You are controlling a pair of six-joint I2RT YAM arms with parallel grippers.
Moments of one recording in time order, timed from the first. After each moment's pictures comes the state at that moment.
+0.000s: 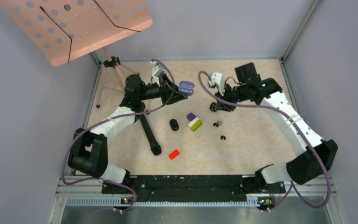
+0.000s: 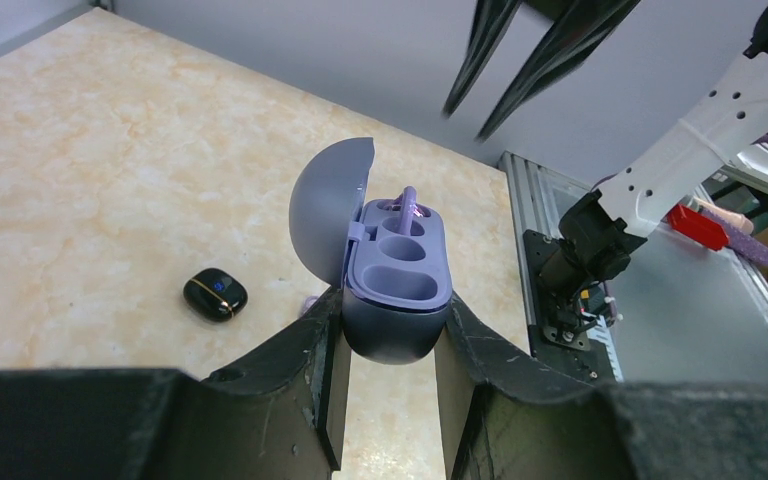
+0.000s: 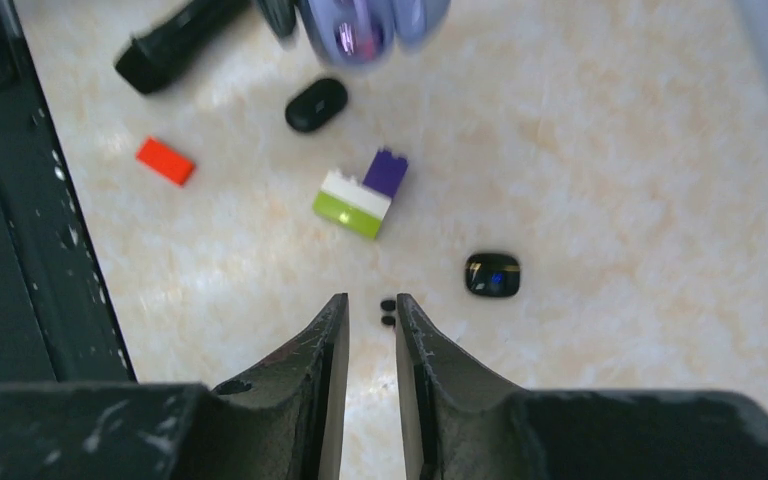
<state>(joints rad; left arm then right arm) -0.35 1.50 0.94 0.72 1.09 -0.49 0.43 1.39 1.54 -0.98 -0.57 -0.63</state>
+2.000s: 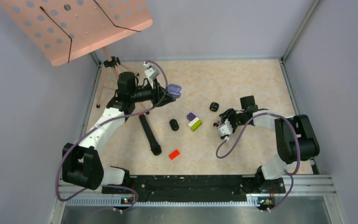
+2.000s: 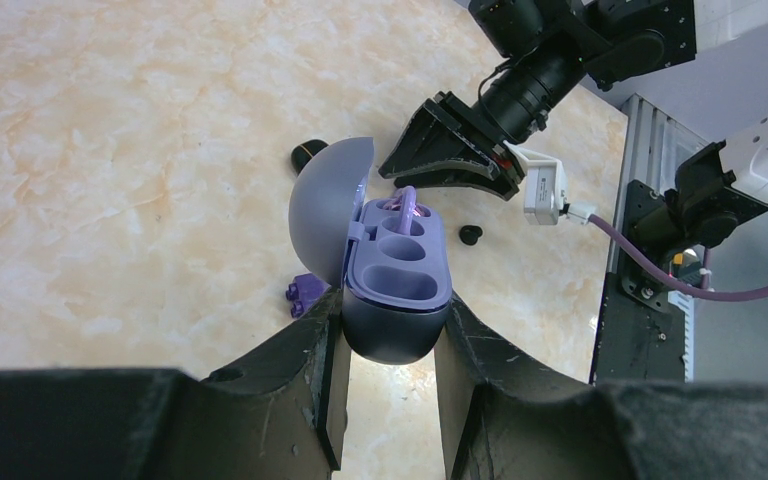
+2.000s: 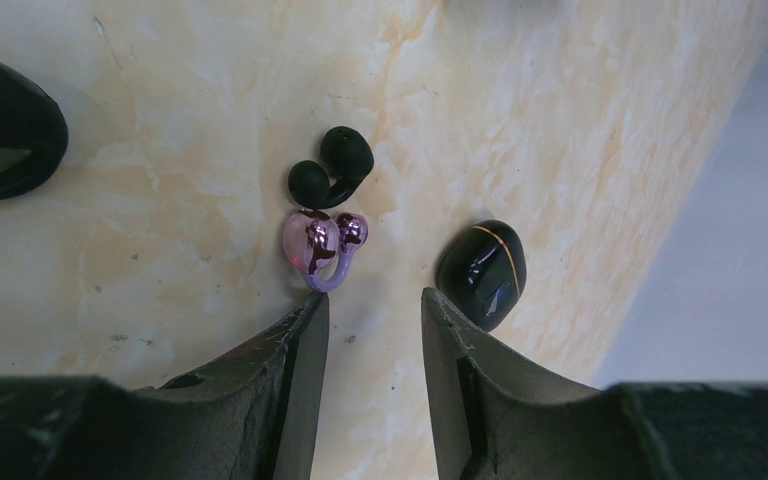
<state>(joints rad) -0.24 1.33 0.99 0.04 0.95 -0.10 0.18 1.60 0.72 -0.21 -0.69 -2.10</state>
